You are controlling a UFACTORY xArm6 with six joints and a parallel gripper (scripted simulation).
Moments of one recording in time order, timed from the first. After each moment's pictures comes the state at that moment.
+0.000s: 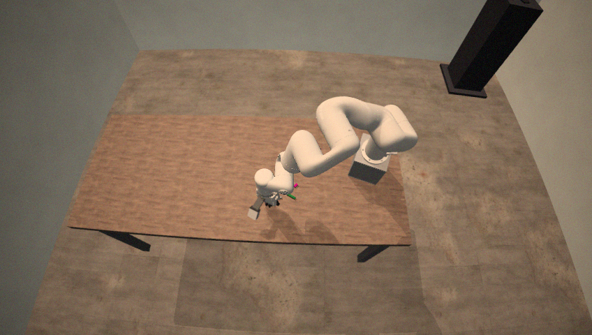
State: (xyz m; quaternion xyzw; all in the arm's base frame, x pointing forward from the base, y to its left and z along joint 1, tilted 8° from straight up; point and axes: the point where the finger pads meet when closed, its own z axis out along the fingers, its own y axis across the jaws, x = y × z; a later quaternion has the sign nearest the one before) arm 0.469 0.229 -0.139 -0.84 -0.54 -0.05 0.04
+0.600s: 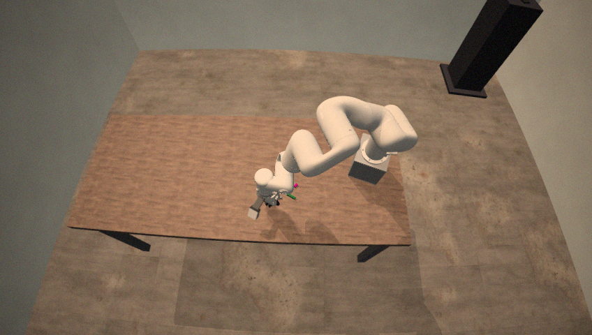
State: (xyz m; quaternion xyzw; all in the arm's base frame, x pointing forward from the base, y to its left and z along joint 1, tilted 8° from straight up) arm 0.469 0.229 -0.138 -0.84 -0.54 -0.05 0.04
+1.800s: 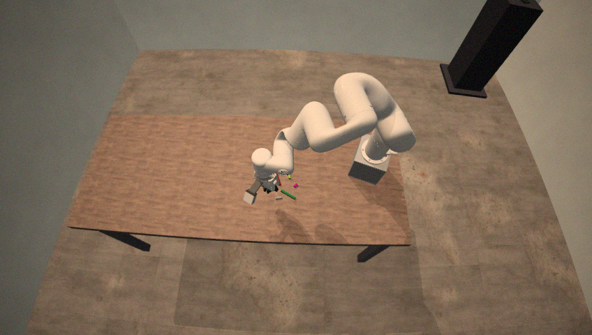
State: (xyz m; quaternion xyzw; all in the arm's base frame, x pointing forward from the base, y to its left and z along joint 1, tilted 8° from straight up) arm 0.469 0.187 -0.045 -0.86 -0.51 -0.05 0.04
